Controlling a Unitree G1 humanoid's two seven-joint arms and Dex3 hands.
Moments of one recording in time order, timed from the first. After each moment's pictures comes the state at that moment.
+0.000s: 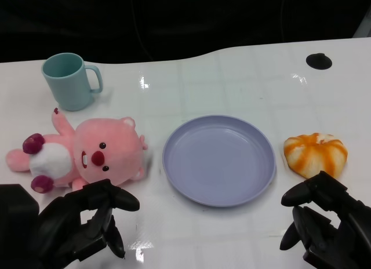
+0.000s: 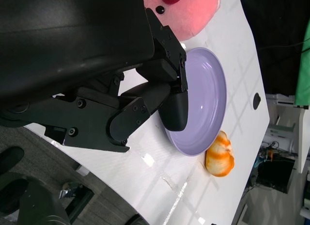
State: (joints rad) left arm 0.15 0.26 0.05 -0.22 -0.32 0.36 -0.41; right arm 0.38 -0.11 0.05 -0.61 0.19 0.33 0.15
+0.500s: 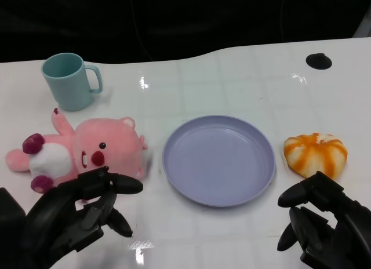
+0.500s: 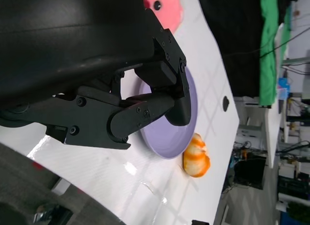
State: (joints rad) left arm 0.16 0.23 0.07 -0.21 -0.30 0.16 -0.43; right arm 0.38 -0.11 0.07 -0.61 0.18 0.33 0.15
